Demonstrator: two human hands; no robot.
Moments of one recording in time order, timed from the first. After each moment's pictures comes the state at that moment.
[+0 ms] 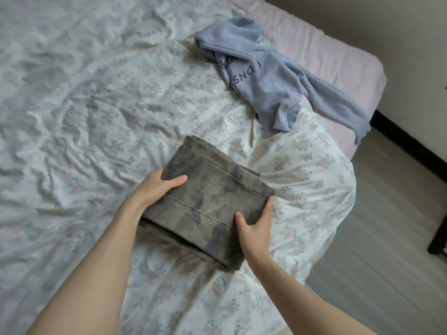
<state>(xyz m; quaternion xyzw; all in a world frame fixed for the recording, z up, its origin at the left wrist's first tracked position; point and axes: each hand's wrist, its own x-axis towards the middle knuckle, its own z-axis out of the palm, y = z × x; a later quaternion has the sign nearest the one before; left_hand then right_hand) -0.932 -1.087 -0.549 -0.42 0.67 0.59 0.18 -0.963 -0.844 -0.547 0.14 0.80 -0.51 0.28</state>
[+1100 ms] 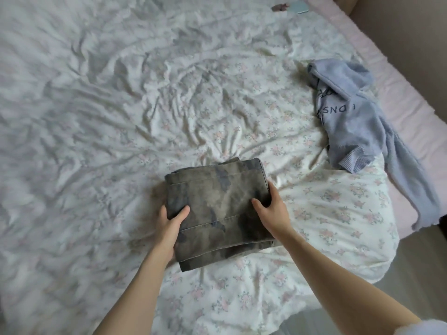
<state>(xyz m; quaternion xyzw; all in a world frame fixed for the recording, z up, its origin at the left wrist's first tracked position) -0.769 -0.940 -0.567 -0.70 0.31 0.61 -0.20 -1.006 -0.859 -0.551 -0.29 0.82 -0.29 0.39</state>
